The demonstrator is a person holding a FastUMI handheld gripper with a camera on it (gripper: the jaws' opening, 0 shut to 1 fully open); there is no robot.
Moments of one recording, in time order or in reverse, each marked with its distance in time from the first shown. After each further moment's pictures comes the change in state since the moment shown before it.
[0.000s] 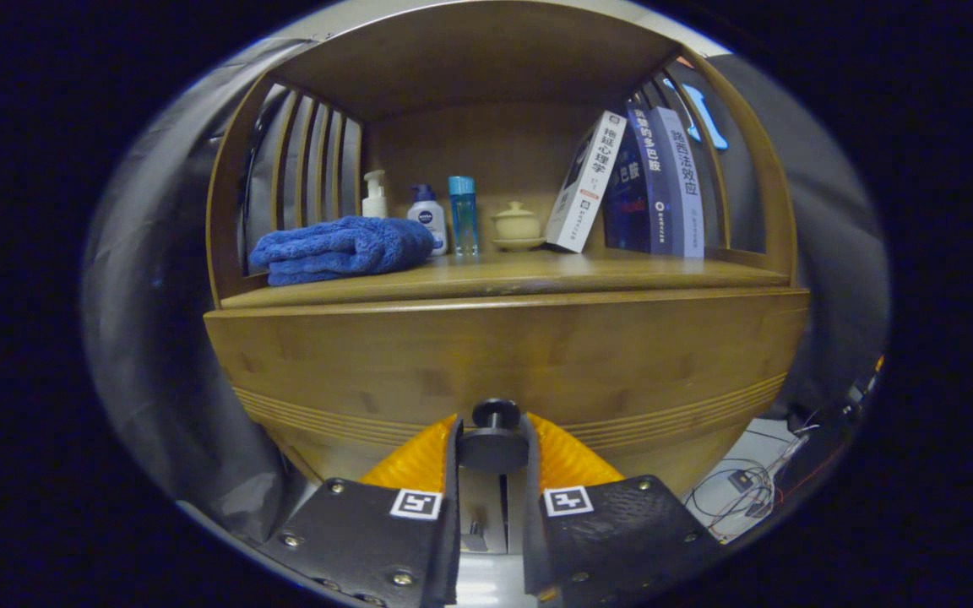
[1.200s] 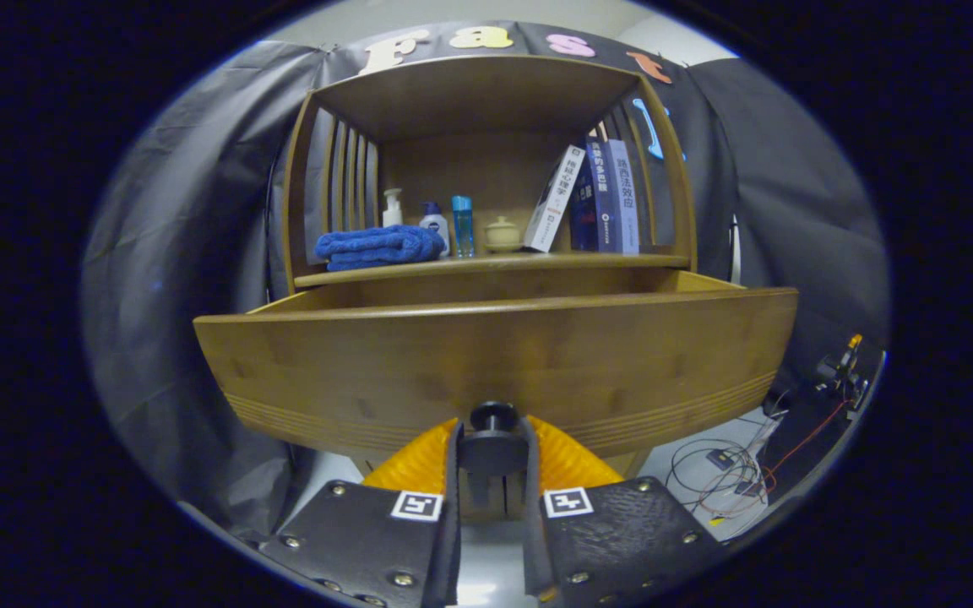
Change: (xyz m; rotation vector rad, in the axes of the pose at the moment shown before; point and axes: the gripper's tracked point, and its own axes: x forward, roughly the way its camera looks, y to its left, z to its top) arm -0.141 0.002 -0.041 0.002 -0.038 -0.054
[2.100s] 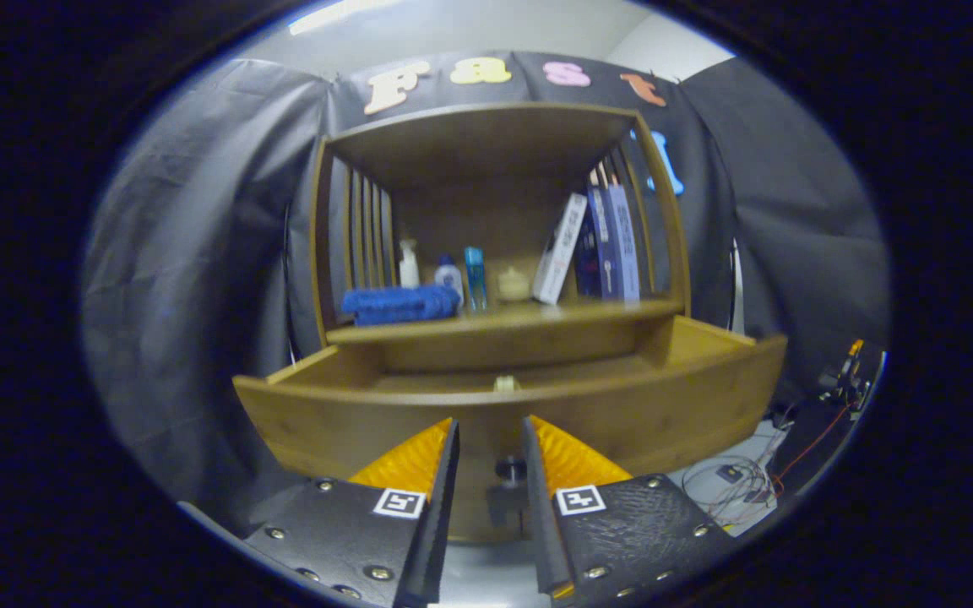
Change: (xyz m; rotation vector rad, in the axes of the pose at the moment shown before) arm -0.039 0.015 0.093 0.052 -0.183 0.035
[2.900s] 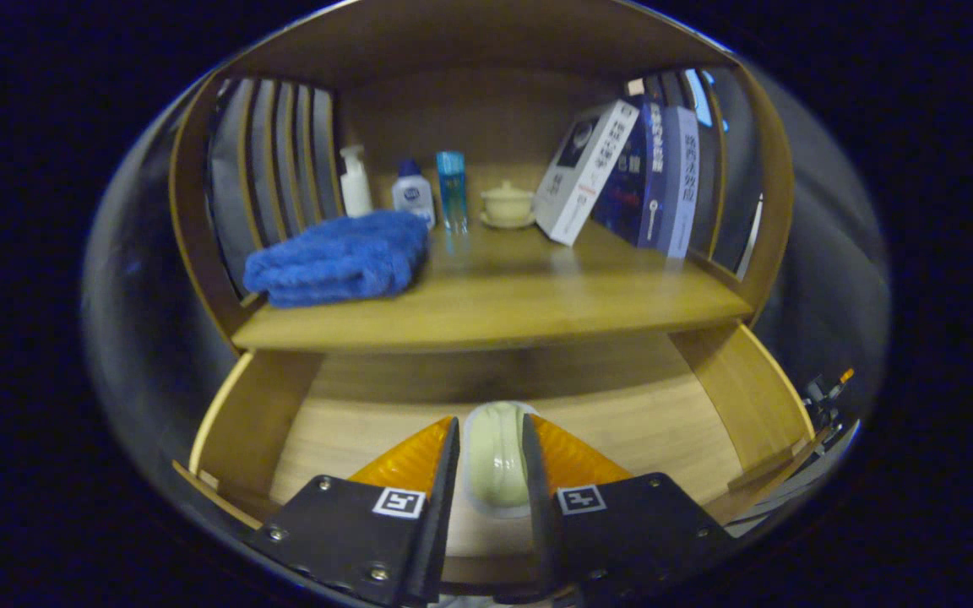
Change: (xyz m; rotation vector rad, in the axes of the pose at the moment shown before) arm 0.151 -0.002 -0.042 -0.095 0.597 -0.120
